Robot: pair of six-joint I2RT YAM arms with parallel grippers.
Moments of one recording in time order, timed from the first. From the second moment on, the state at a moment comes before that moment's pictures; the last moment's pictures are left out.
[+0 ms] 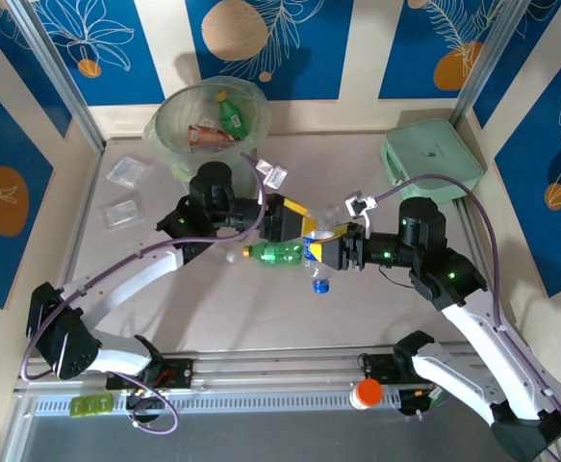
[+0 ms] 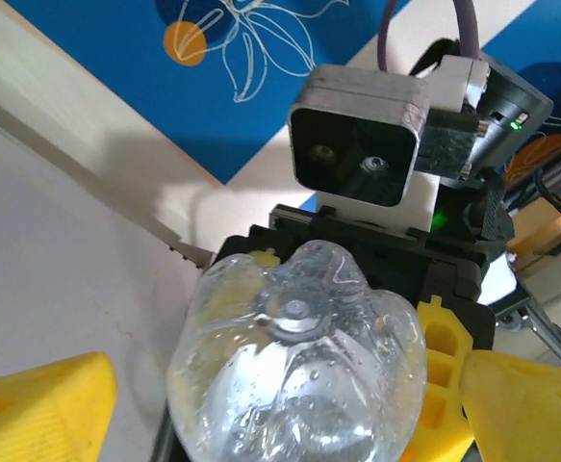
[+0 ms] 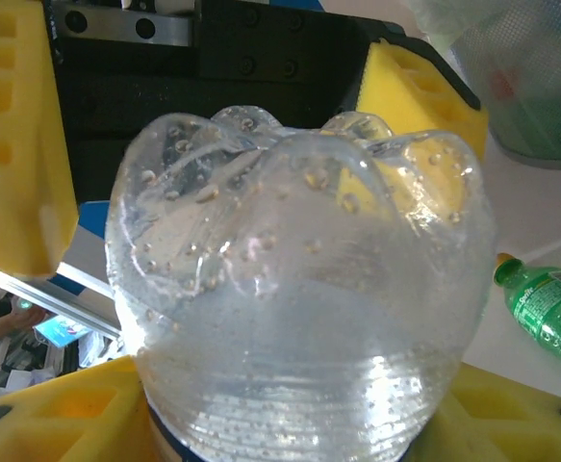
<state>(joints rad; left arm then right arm) -0.76 1.38 1.17 0.12 0.92 -0.70 0.50 0.80 0.95 -0.50 -0.75 0.42</state>
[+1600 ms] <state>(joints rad) -0.20 1.71 1.87 -0.17 0.39 -0.71 0.42 0.74 1.19 -0.75 -0.46 0.35</state>
